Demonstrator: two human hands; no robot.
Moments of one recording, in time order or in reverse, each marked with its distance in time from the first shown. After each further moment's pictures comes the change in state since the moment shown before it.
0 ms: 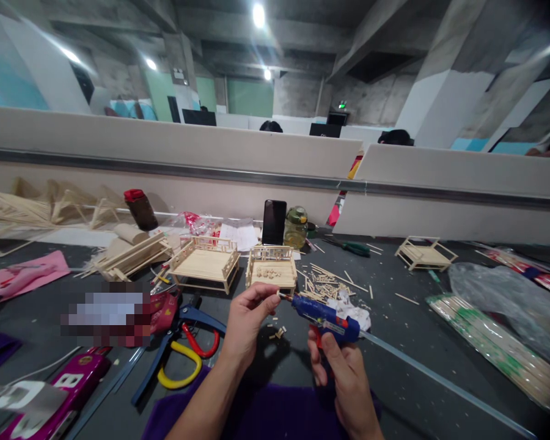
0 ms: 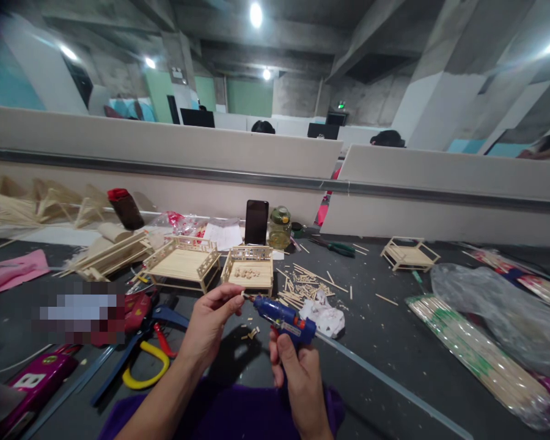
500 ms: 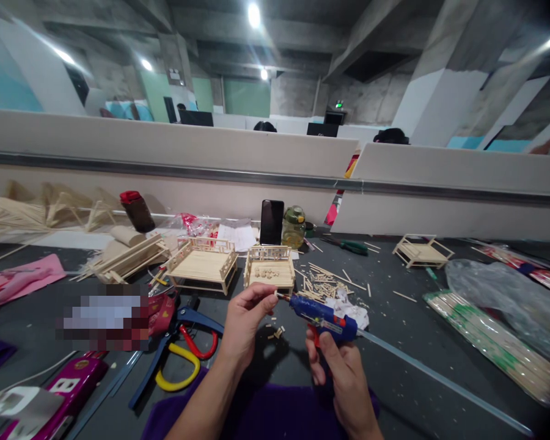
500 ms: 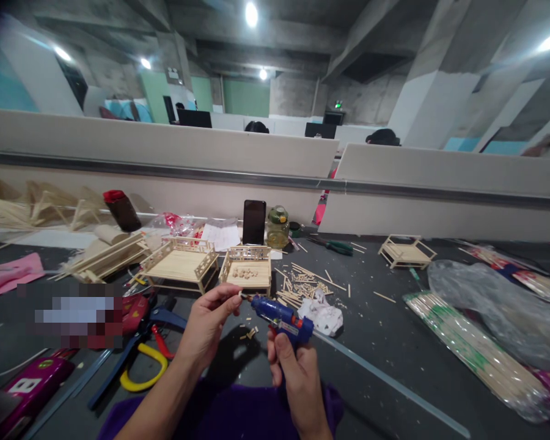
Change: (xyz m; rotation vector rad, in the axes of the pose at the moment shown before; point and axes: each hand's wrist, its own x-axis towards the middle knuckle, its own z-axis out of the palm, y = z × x) left_hand 0.001 -0.004 -0.003 -0.021 -0.009 0.003; right_hand 0.000 0.000 0.000 0.008 -0.013 -0.016
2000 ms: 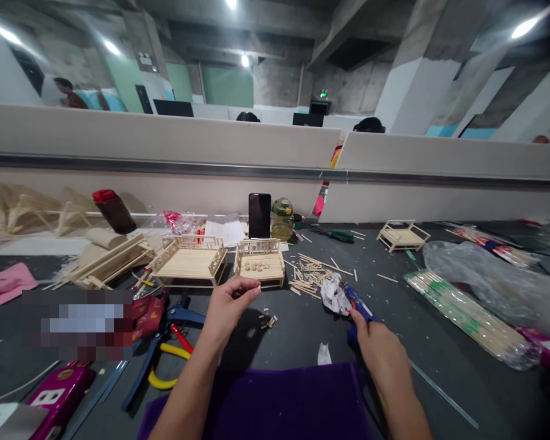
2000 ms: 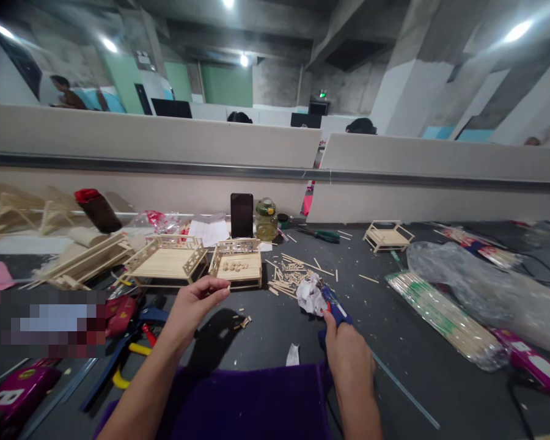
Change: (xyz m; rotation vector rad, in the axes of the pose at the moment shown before) left_hand 0.022 0.005 -0.027 0.431 -0.071 -0.011; right_hand 0.016 -0.032 -0.092 -1.537 0.441 0.529
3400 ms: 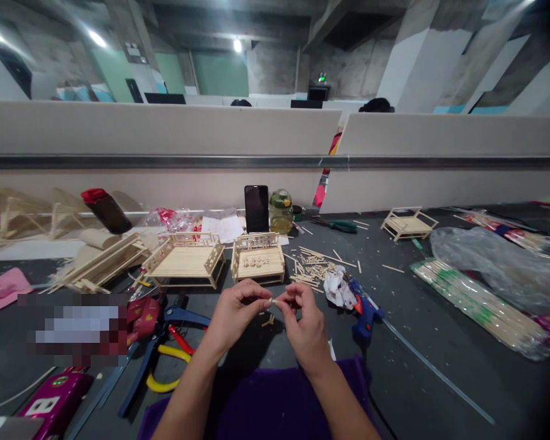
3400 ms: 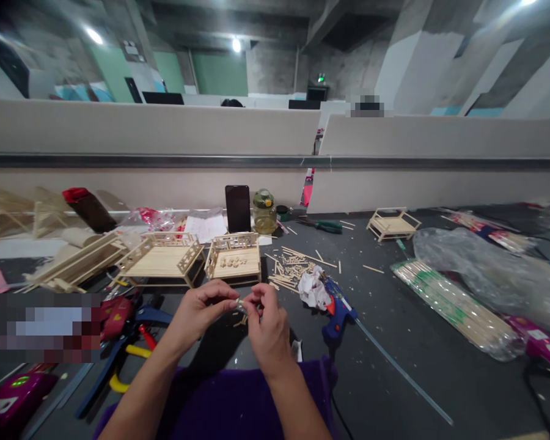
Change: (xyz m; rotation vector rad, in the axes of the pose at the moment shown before) left_hand -0.004 0.004 0.008 0.209 -0.247 0.161; right_hand -0.044 -0.107 0.047 1.009 0.122 -0.799
